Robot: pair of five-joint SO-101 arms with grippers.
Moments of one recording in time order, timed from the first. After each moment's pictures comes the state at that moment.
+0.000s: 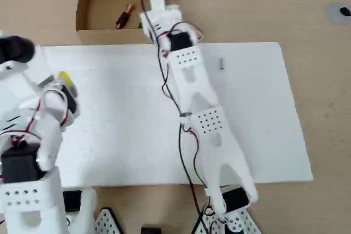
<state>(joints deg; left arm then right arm) -7.9 -60.6 34.5 65.8 5.8 -22.1 75.3 -91.7 52.8 -8.7</state>
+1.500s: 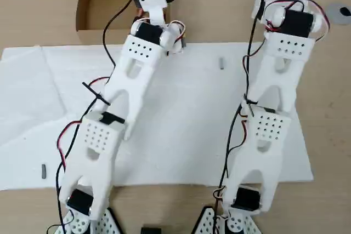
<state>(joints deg) 20.3 50.4 -60.7 74.1 17.4 7.6 51.1 -92.5 89.8 -8.7</state>
